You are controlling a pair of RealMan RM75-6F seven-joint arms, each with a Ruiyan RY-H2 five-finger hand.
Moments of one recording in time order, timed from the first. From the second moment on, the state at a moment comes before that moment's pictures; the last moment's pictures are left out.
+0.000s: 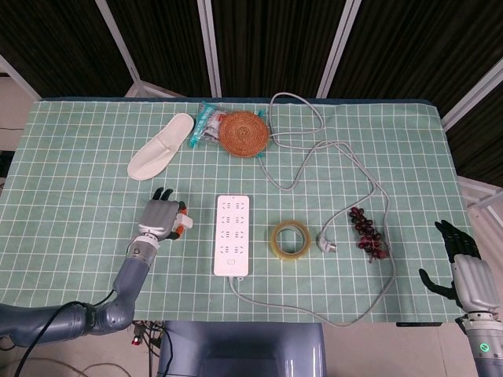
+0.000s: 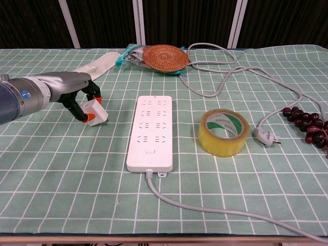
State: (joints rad) left arm -0.84 -1.60 -0.18 -1.54 0.60 1.05 0.72; right arm 0.10 -1.08 0.09 -1.69 -1.40 1.37 0.18
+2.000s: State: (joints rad) left arm -1.36 -1.82 -0.40 -1.51 0.04 1.41 1.47; right arm 0.11 -1.05 0.09 -1.71 -1.37 1.32 0.25
